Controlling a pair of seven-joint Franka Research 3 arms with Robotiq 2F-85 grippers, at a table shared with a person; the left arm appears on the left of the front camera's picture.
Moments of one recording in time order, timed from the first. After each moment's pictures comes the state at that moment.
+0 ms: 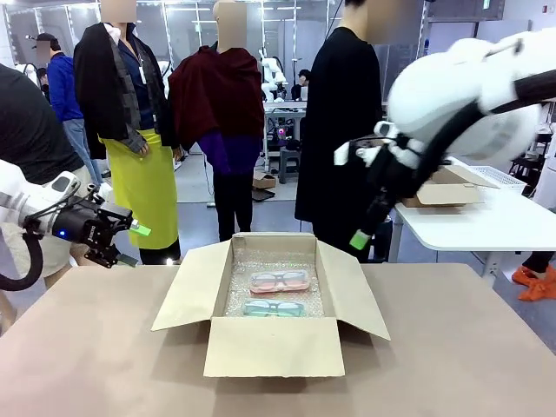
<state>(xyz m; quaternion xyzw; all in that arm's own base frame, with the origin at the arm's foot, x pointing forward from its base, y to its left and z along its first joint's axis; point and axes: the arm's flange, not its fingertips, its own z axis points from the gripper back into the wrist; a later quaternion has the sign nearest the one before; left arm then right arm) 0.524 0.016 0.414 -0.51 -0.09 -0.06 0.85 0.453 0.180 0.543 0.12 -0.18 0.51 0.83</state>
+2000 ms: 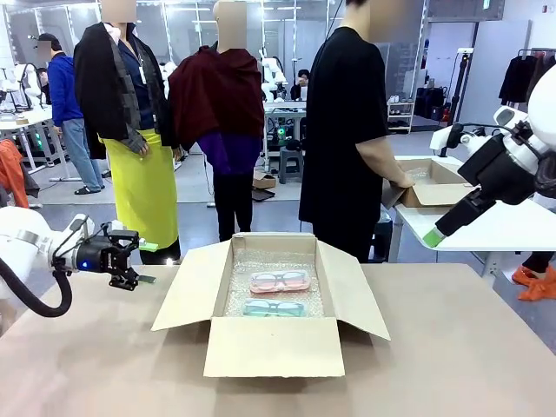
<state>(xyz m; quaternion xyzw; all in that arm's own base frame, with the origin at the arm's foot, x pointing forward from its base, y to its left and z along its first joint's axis) 0.588 0.033 0.294 -0.63 -0.04 -0.01 0.77 0.367 0.069 0.564 0.11 -0.26 0.36 0.89</state>
